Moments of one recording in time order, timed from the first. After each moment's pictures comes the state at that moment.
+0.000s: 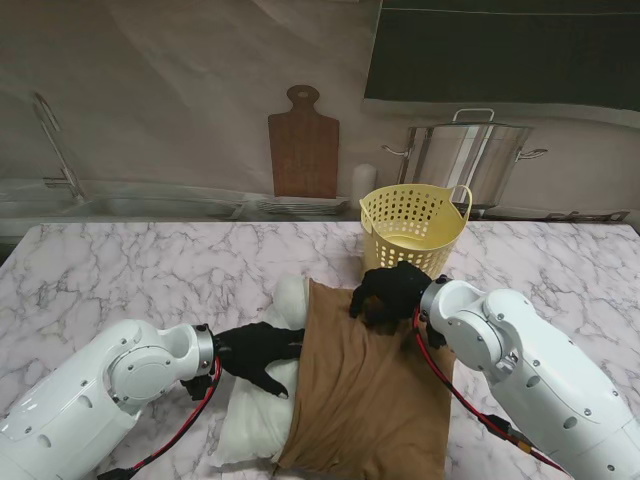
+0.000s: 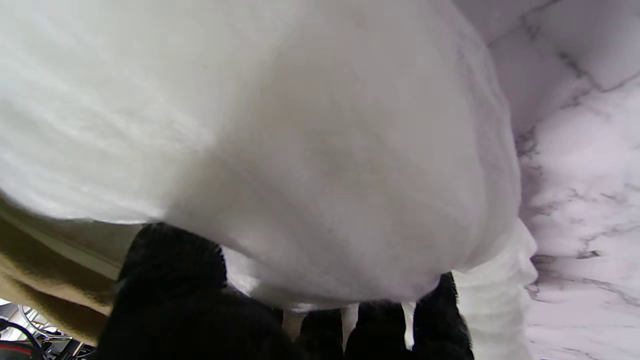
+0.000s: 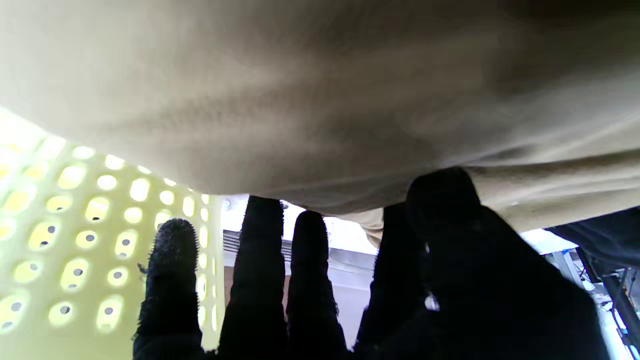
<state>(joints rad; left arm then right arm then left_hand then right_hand) 1.38 -0.96 -1.03 -1.61 0.72 -0.44 -0.57 -1.31 -1.01 1.06 -1.65 -0.93 -0.11 0.47 0.87 -0.19 -0.02 -0.02 0.22 0.02 -0.07 0.18 0.13 0.05 -0.05 0.02 0.24 0.10 0.03 0.22 0.07 0.08 0.48 0.46 0.65 -0.37 0.63 -0.15 0.63 -0.30 0.72 0.35 0.43 0.07 0.60 0.66 0.59 0.05 0.44 0.54 0.15 0.36 0.83 0.49</state>
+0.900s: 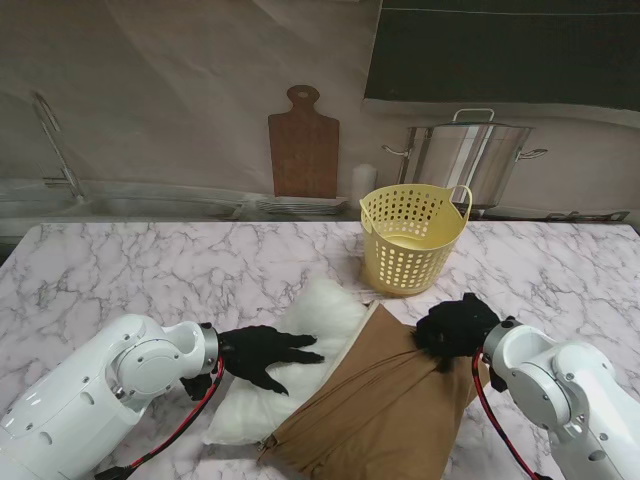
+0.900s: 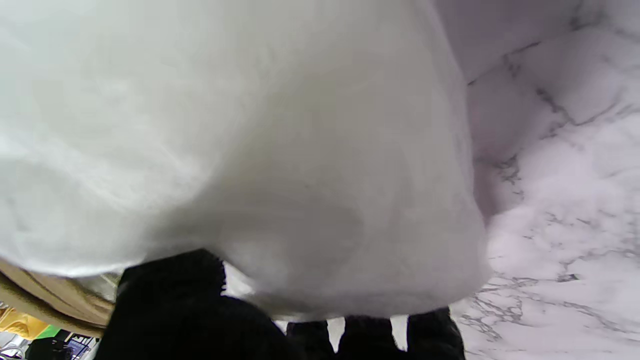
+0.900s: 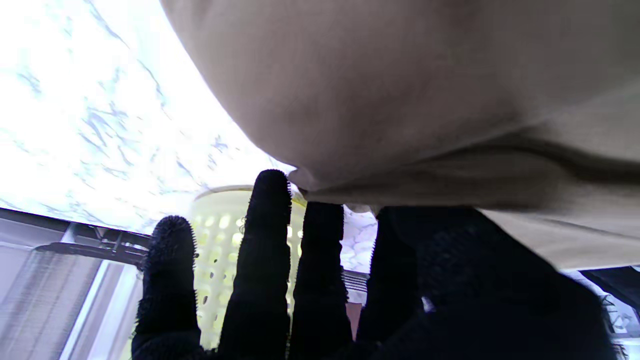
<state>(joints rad) 1.36 -0.96 -1.01 -1.64 0.71 -0.34 -0.68 -1.70 -1.02 1.45 -1.84 -1.12 -0.18 0.48 0.87 -0.15 -0.02 -0.02 0.22 -0.12 -0.08 0.18 0.13 -0.07 -0.07 0.02 0.22 -0.02 -0.02 0.20 0.06 0.04 0.16 0.46 0.64 -0.40 0.79 -0.17 0.68 -0.26 0.76 0.64 0.67 -0.03 0.62 0.74 0.72 0.02 0.43 0.52 0.17 0.38 0.84 0.44</state>
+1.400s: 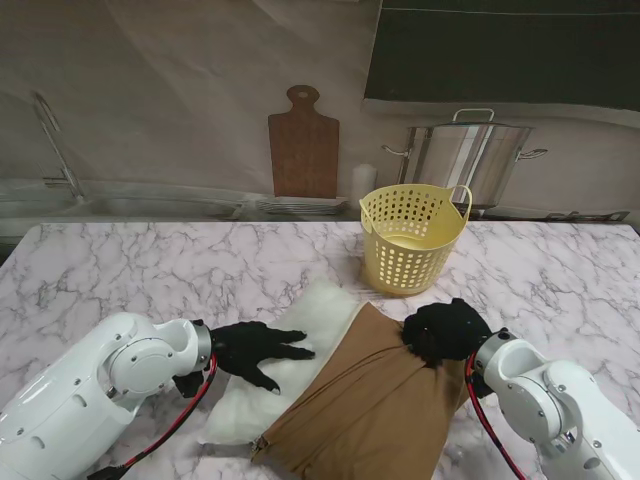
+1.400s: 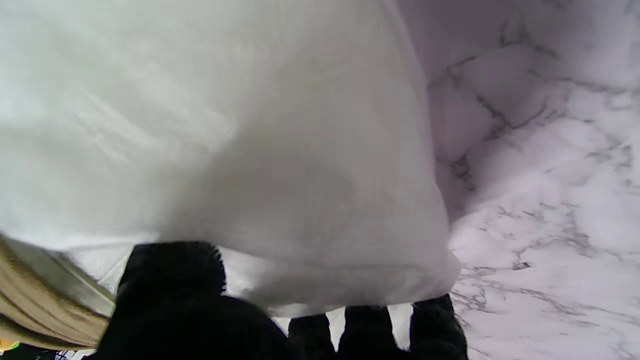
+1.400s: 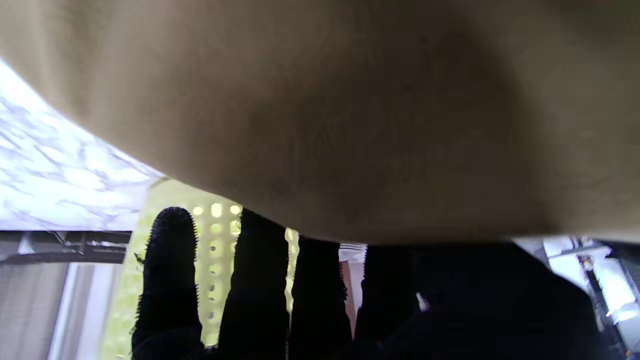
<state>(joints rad) 1.39 -0.96 -1.06 -1.67 0.75 -0.32 -0.70 -1.70 -1.02 1.38 -1.77 -0.99 -0.15 0.28 0.87 -0.13 -0.03 -0.02 0.22 -0.13 -0.08 0.18 0.13 -0.05 -0.07 0.02 0.23 -0.01 0.01 0.20 0.08 0.07 0.11 0.46 0.65 -0.37 0.76 -0.15 0.67 -0.20 0.87 0.72 0.70 -0.01 0.64 0.72 0.77 0.04 0.44 0.53 0.23 0.39 0.89 0.44</state>
